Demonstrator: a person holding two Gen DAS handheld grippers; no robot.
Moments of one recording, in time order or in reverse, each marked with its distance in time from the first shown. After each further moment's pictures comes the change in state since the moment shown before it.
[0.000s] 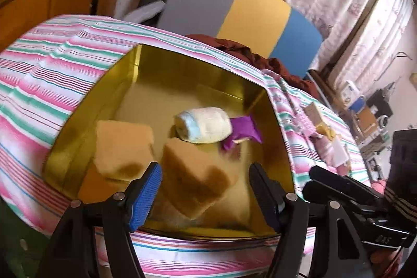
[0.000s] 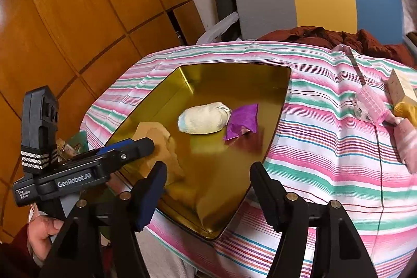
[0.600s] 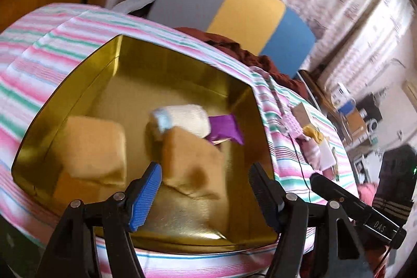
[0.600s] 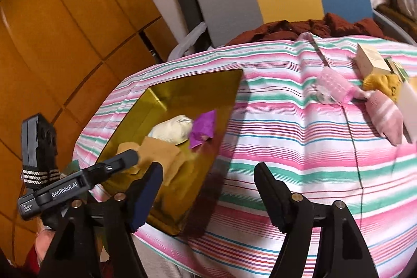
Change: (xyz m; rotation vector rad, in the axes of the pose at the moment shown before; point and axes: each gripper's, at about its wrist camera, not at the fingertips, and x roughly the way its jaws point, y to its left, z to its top) left arm 0.017 -0.010 0.004 -0.058 0.026 -0.042; right arm -0.026 -0.050 -0.006 0.176 -0.061 -0.053
